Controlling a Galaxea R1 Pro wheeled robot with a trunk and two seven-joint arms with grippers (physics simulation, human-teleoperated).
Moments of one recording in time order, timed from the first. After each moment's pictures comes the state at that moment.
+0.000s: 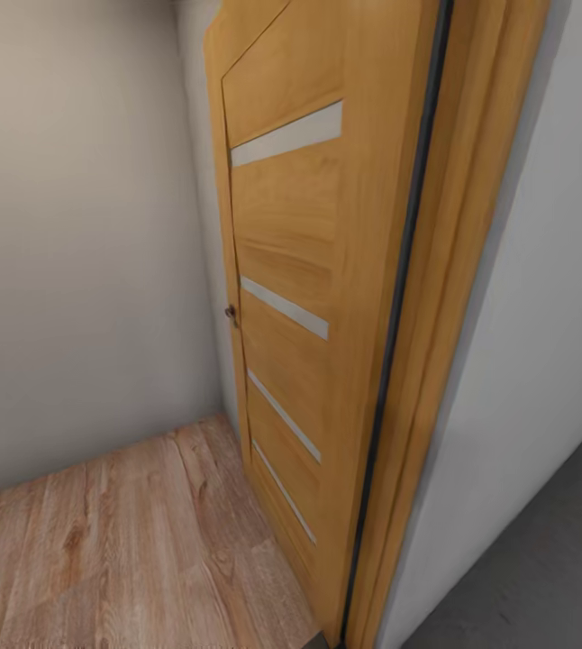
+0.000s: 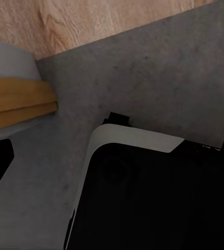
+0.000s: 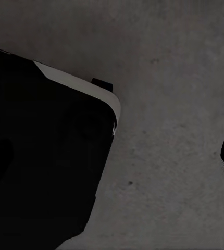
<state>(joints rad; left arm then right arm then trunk) -0.20 -0.01 0.02 -0.01 0.21 -0.13 0.11 -0.11 0.02 0.11 0.03 0.25 -0.15 -0.13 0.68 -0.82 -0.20</state>
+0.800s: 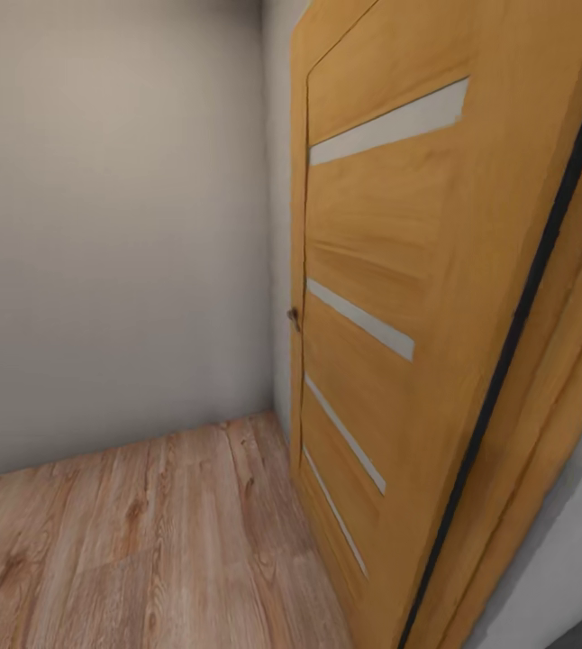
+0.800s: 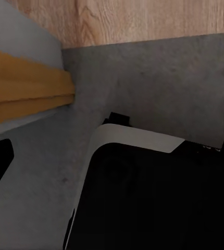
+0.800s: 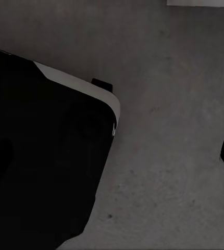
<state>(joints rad) -0.20 -0.01 0.02 -0.01 0.21 -0.12 0.11 -0.11 0.02 0.11 0.03 0.25 -0.15 -0.13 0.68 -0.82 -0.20</state>
